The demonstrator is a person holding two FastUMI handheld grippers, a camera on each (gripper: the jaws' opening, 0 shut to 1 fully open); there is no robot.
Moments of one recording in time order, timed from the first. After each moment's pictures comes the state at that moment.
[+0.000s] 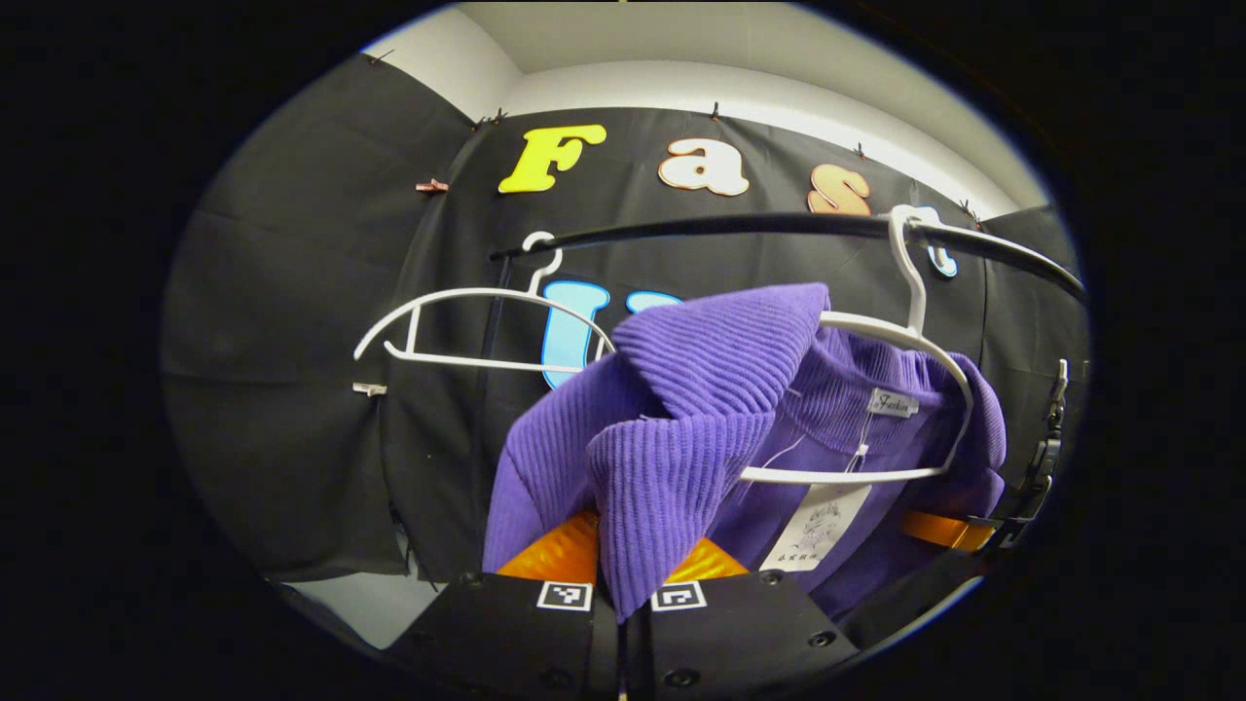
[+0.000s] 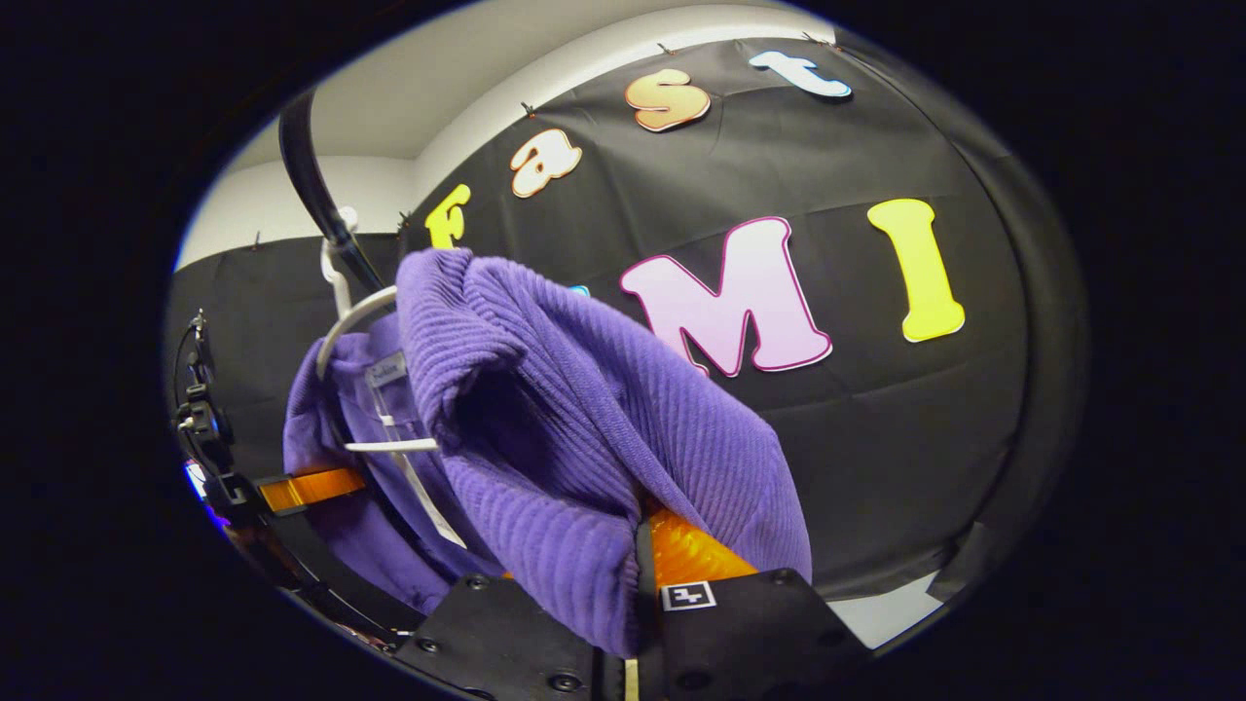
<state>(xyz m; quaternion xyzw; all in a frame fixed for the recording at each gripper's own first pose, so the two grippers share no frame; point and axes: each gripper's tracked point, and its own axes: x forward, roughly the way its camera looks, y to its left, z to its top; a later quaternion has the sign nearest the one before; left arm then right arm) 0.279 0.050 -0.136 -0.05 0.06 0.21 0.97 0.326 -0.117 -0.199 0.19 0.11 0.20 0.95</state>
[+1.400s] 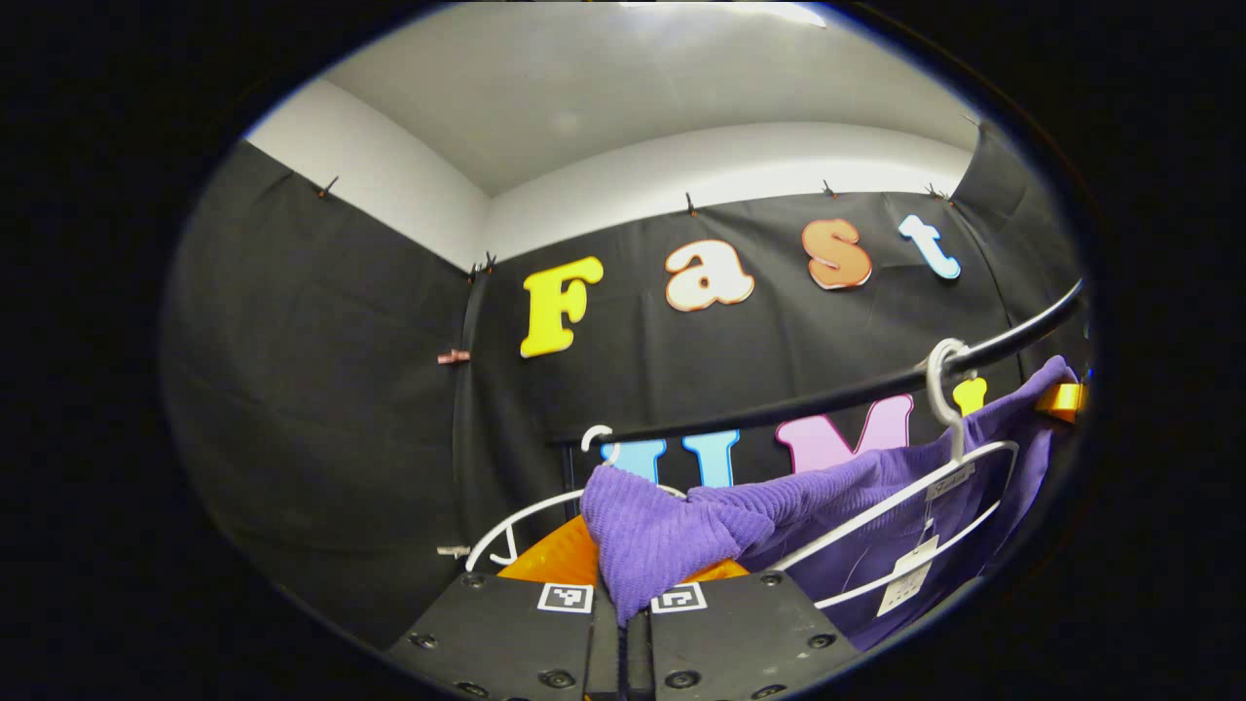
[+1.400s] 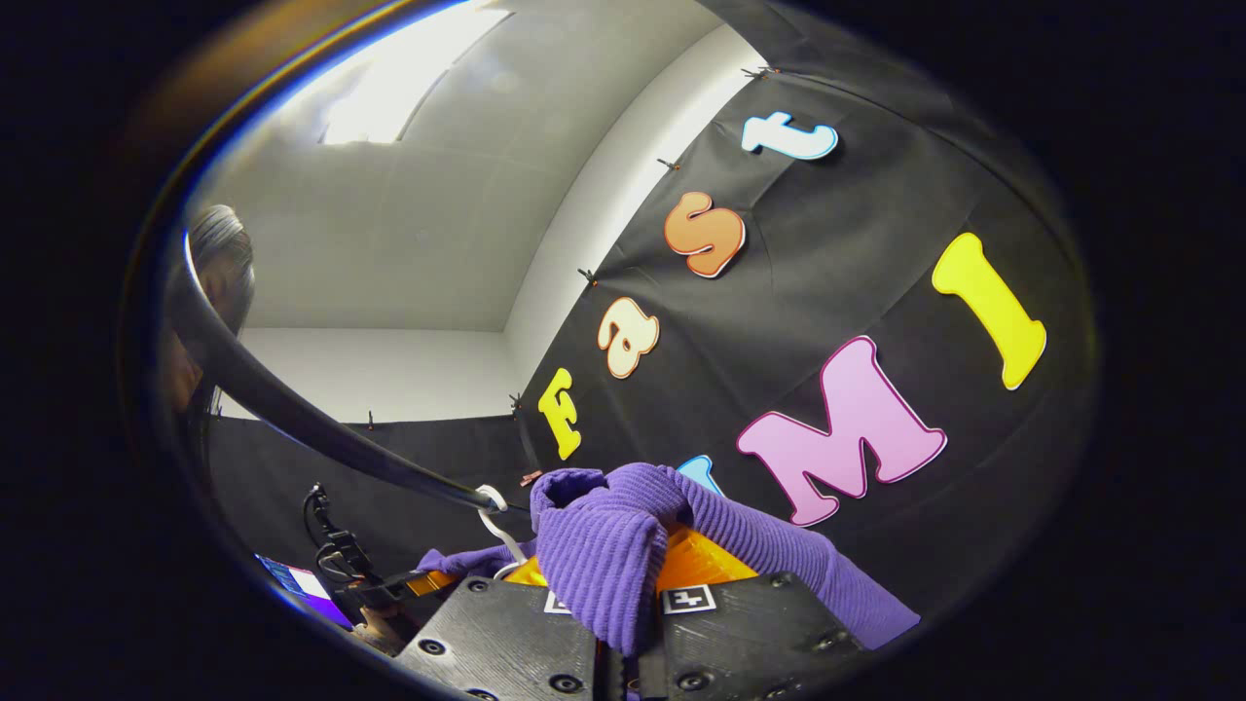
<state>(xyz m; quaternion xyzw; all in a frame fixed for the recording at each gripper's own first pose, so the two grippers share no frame) 0.264 0.124 -0.025 0.10 -0.05 0.27 0.96 0.328 -0.144 -0.032 0.37 -0.10 0.30 0.88</state>
